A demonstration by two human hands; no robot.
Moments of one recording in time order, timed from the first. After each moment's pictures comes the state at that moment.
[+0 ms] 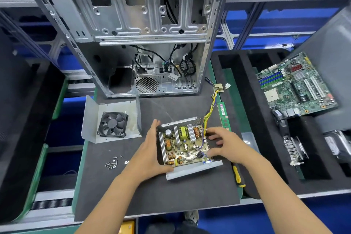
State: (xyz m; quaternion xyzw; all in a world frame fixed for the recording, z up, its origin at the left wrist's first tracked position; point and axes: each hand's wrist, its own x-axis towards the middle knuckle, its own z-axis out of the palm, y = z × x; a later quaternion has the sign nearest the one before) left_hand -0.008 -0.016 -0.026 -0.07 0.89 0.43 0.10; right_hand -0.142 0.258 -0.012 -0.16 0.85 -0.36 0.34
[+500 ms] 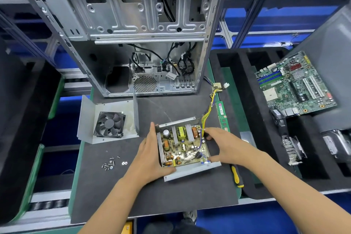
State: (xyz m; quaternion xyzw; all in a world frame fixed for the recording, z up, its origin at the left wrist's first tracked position) left_hand -0.006 -0.003 -0.040 -0.09 0.91 0.39 0.09; right_hand -0.150 0.264 -0.016 -0.35 0.87 -0.19 0.29
